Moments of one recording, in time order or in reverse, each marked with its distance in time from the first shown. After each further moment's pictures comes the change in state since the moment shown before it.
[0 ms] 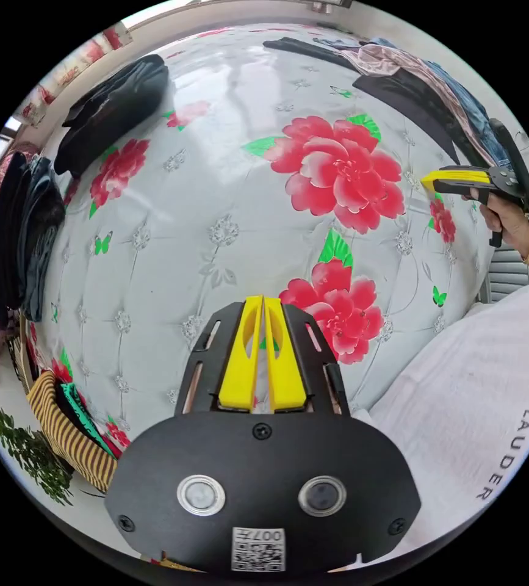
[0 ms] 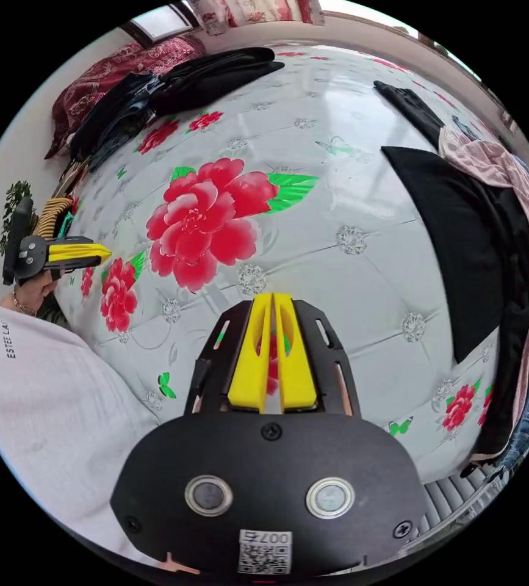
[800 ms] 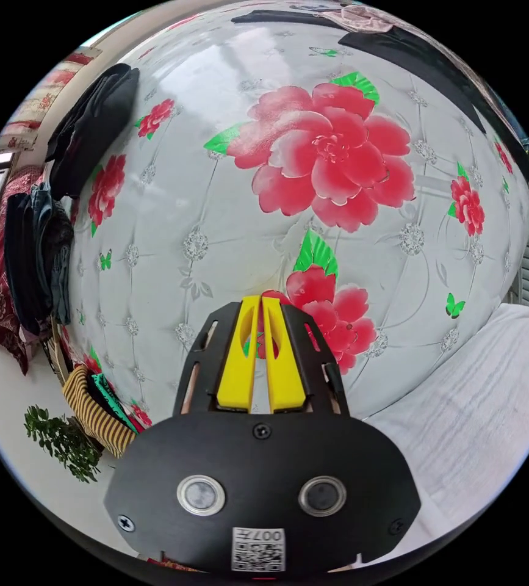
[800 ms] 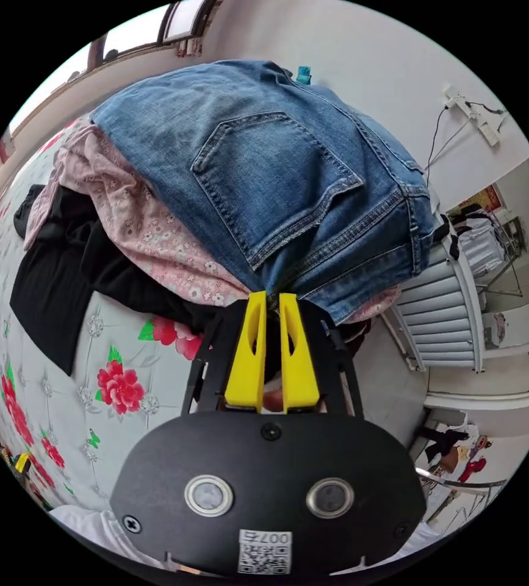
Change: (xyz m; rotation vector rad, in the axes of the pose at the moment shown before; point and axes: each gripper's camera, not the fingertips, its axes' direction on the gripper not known) left arm 0.052 -0.058 -0.002 -0.121 -0.153 -0.032; right arm 0.336 0.194 -0.152 0.099 0.625 0.830
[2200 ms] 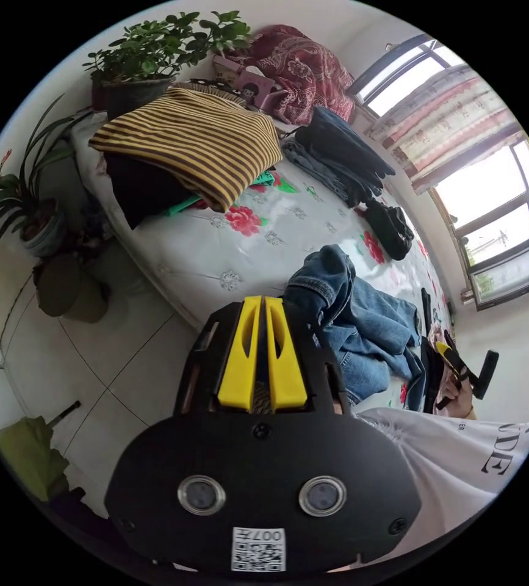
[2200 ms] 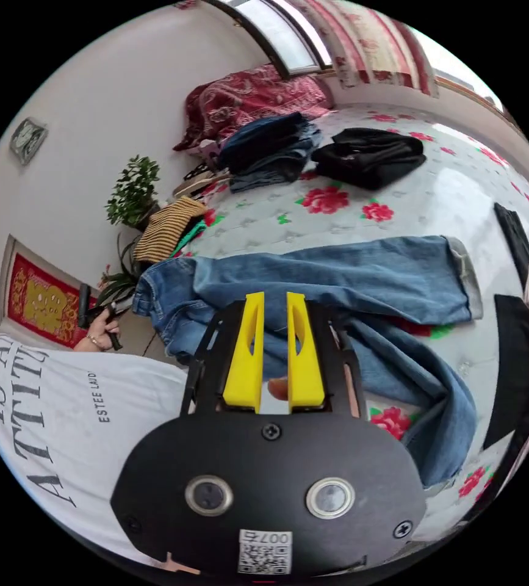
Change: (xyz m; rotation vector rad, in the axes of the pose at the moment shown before) left arm -0.256 0.555 0.100 0.614 0.469 -1.228; right arm -0.383 0.199 -0.228 0.091 -0.981 -0.998
